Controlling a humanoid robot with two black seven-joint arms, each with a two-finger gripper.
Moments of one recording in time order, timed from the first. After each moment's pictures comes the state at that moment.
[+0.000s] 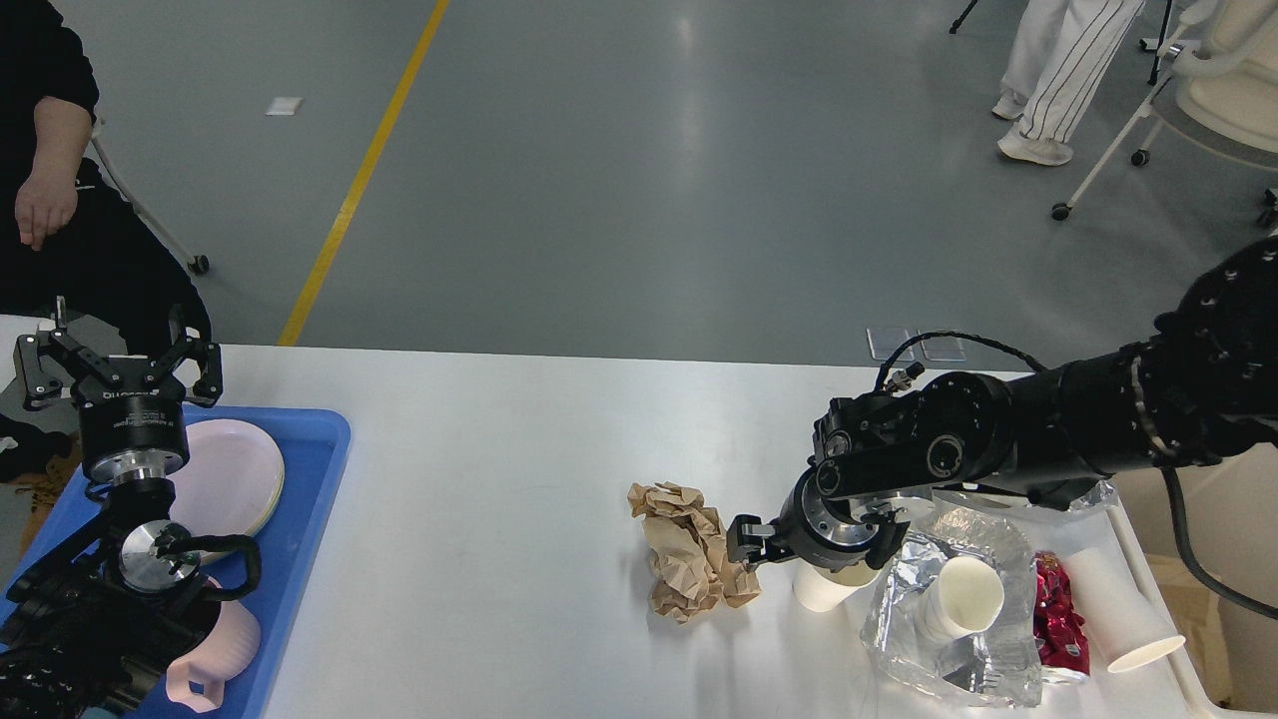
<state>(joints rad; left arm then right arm) -0.57 0.26 -1.02 -0.35 -0.15 -0.62 -0.72 1.52 -0.10 -0.78 1.30 -0.18 0.17 -0.46</state>
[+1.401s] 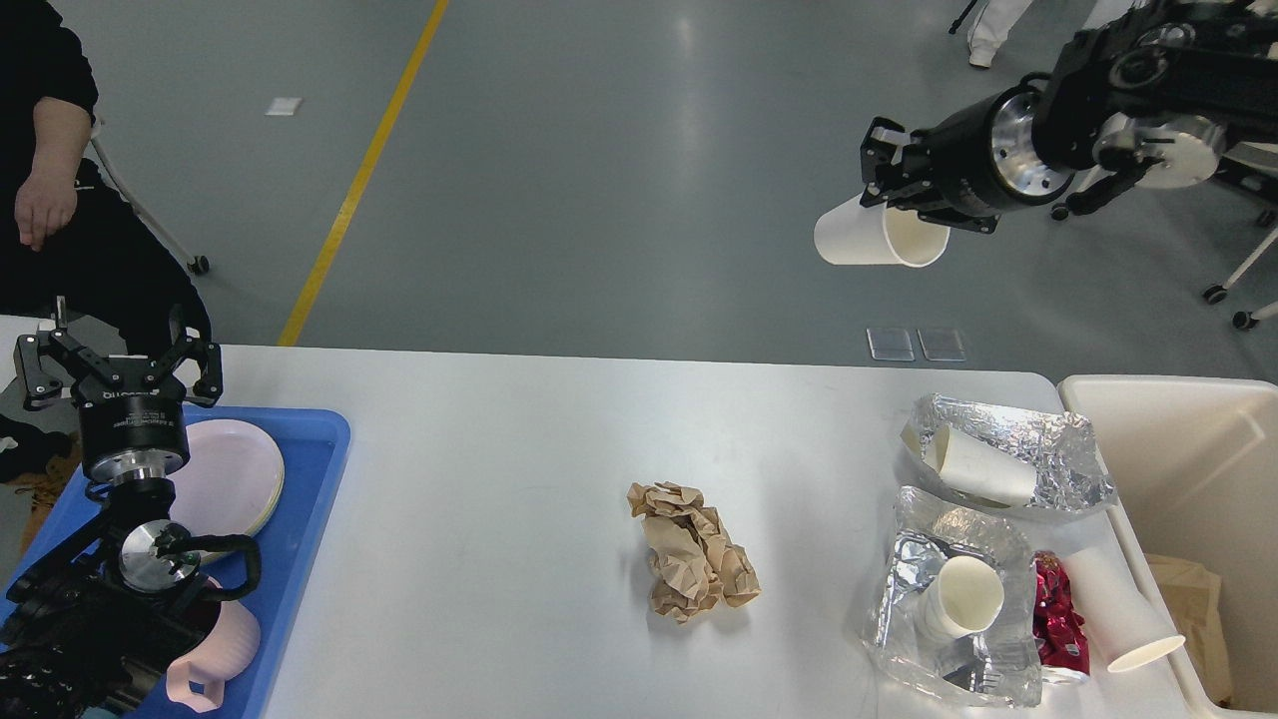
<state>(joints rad) -0.57 0.26 -1.02 -0.35 -0.15 -0.62 -0.72 1.83 -0.61 -0.44 1.20 -0.17 0.26 -0.46</state>
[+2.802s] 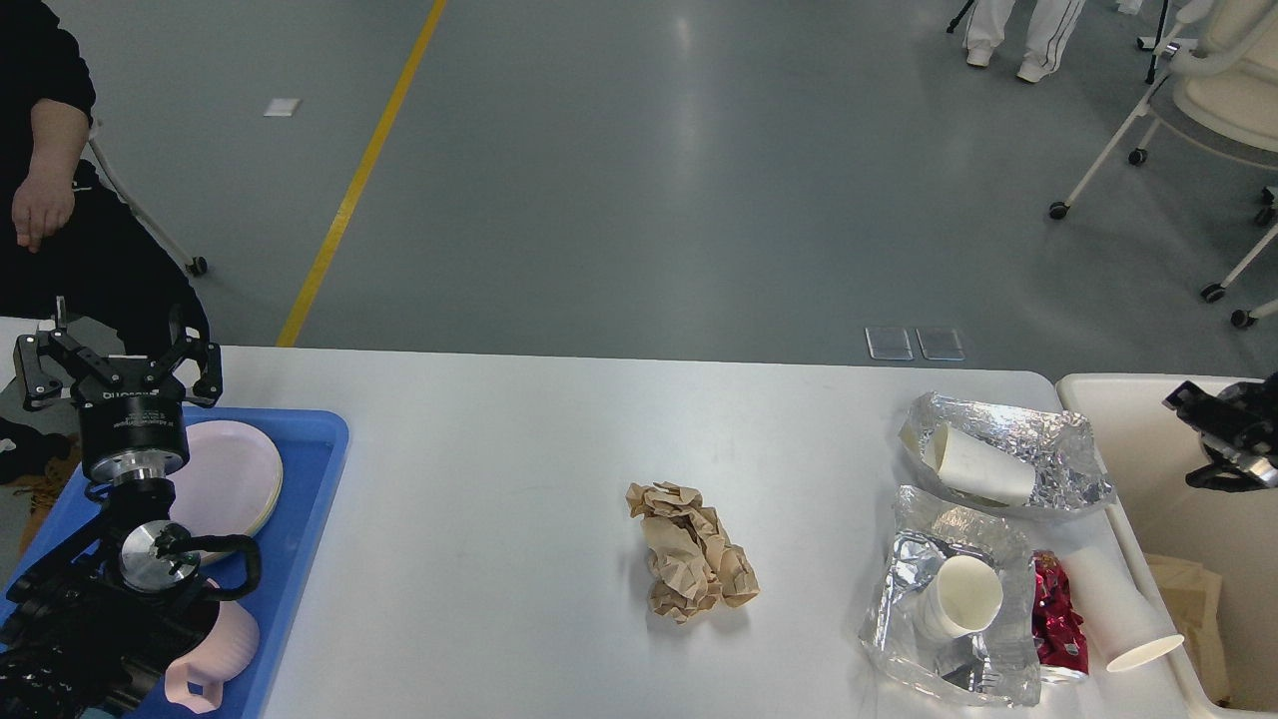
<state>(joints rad) -0.57 0.26 -1.02 -0.35 -0.15 -0.62 -0.72 1.12 -0.52 -0.77 0.50 -0.13 -0.01 -0.45</state>
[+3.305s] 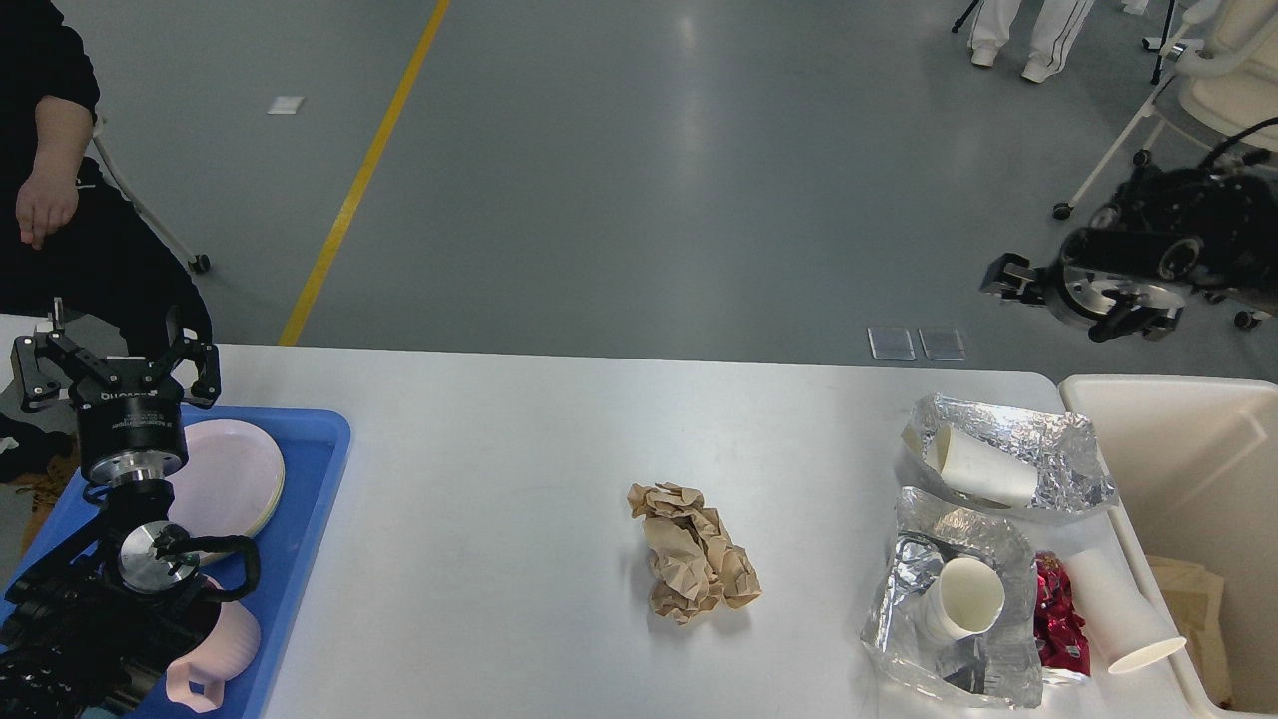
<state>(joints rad) -0.57 0.26 -1.02 -0.35 -0.15 -0.62 -0.72 1.89 -0.29 -1.04 1.10 -0.08 0.33 -0.45</state>
